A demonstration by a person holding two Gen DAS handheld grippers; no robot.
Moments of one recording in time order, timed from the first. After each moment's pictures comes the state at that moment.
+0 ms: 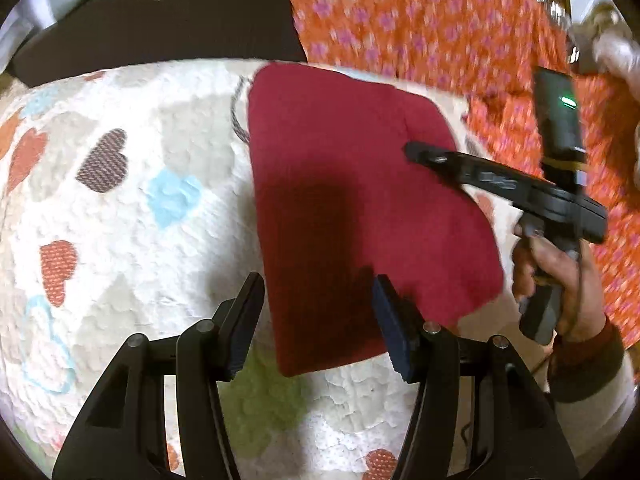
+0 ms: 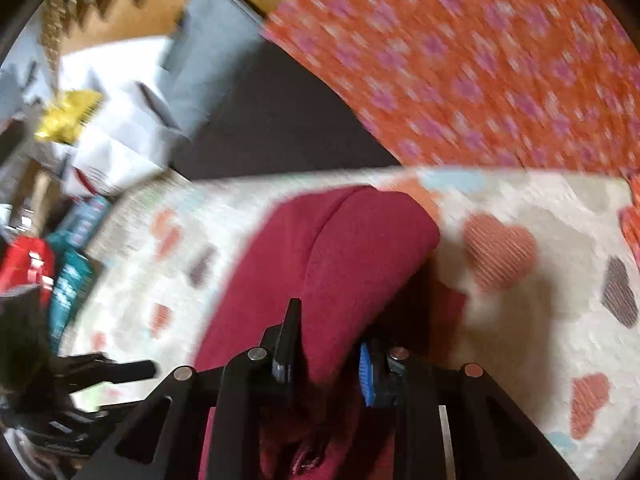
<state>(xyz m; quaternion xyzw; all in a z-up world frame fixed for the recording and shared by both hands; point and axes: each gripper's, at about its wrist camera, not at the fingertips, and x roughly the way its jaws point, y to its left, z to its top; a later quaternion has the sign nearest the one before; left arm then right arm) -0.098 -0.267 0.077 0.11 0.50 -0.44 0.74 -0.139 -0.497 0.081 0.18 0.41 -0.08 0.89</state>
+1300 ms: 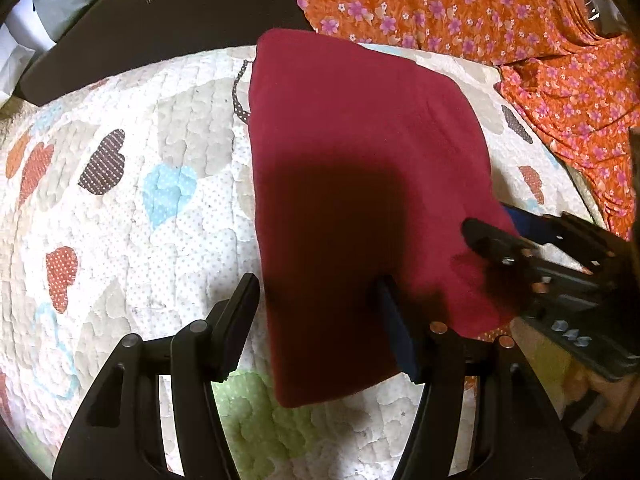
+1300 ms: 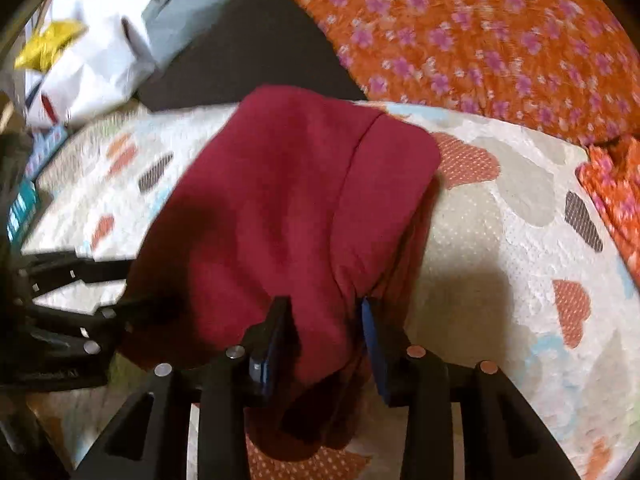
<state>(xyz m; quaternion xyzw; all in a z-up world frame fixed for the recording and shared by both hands) -0.111 -0.297 0.051 0.16 0.48 -0.38 0.77 -0.207 -0.433 0.060 0.12 0.44 -0.12 0.88</state>
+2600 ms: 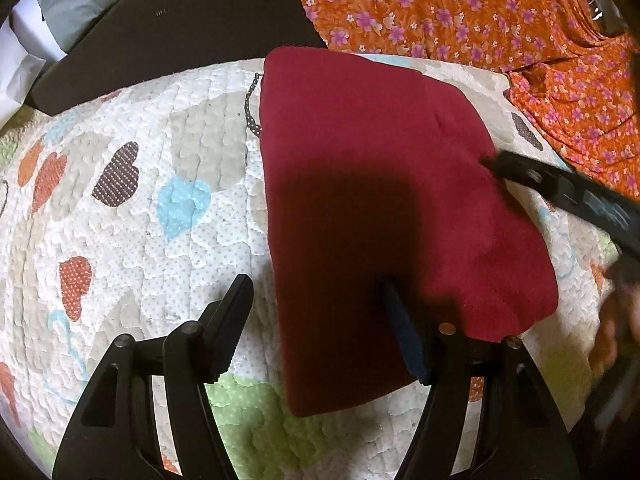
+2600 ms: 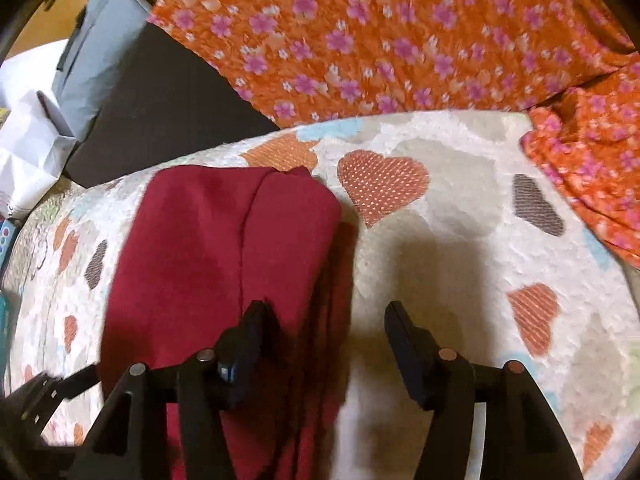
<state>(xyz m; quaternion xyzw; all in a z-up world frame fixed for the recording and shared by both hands) -0.109 -0.299 0.054 0.17 0.46 -0.36 0.79 -0.195 -0.483 0.086 0.20 0.41 -0.23 0.86</state>
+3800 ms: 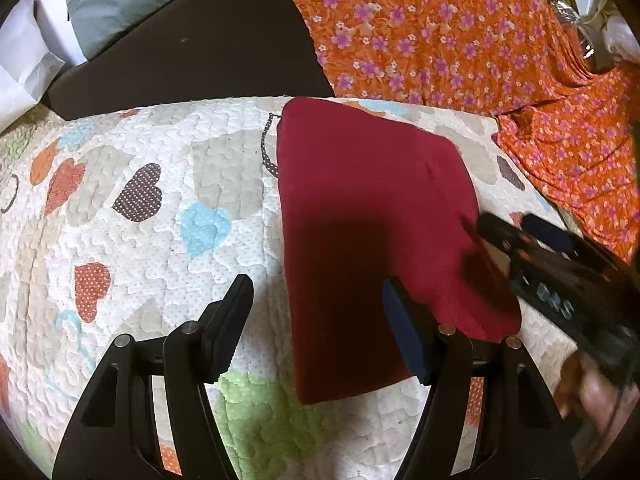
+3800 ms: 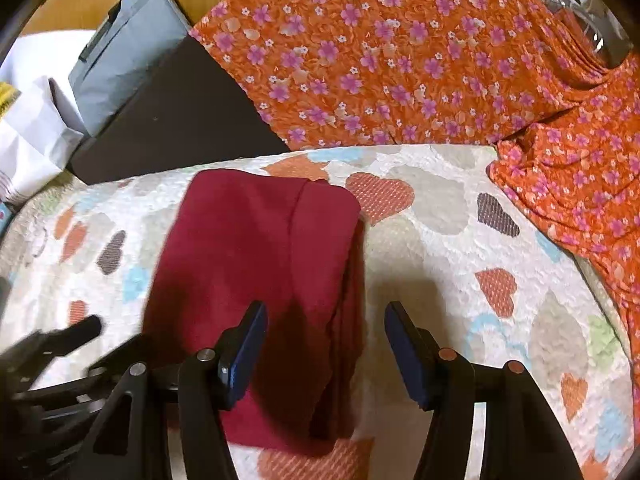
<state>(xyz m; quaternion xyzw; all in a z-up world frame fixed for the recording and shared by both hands) -0.111 -0.271 0.082 0.12 0.43 -0.38 0.81 -0.204 -0.423 0.103 0.13 0.39 -0.29 0.87</state>
